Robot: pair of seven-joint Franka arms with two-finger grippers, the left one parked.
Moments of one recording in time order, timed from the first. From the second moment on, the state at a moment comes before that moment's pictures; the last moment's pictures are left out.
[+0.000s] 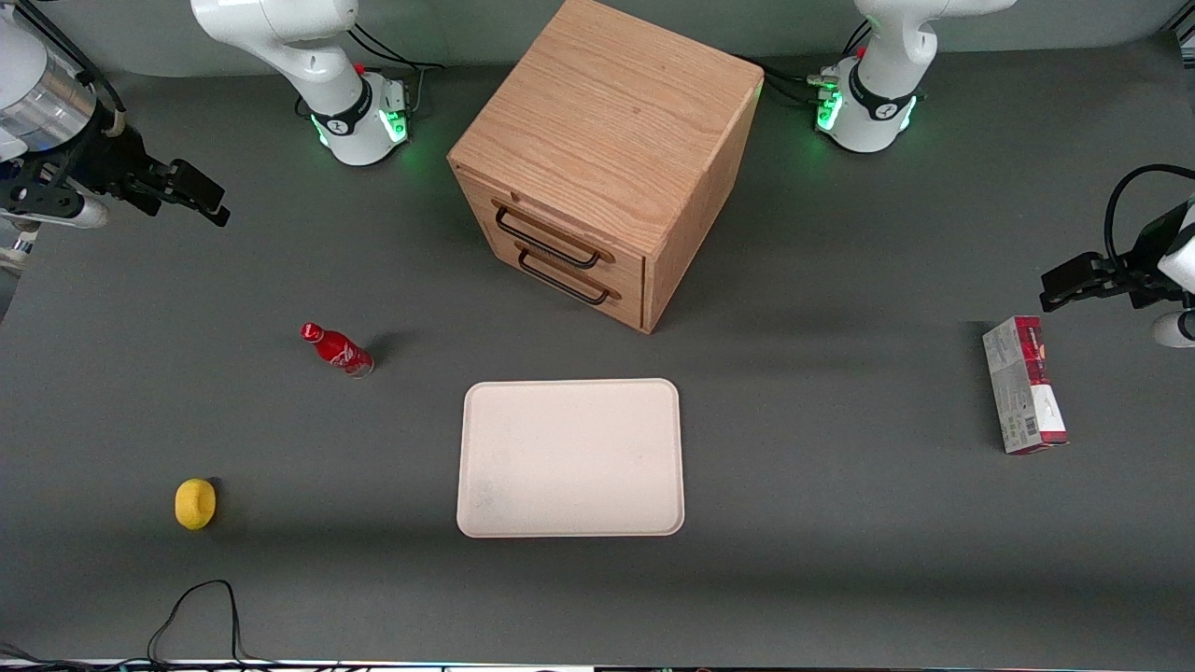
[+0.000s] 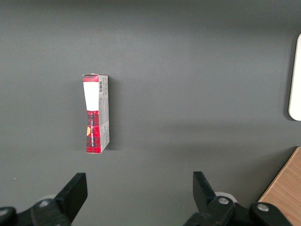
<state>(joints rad) 0.07 -0.28 0.01 -1.92 0.01 1.63 0.29</state>
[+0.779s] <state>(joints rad) 0.08 -0.02 0.15 -1.63 0.07 1.60 0.06</state>
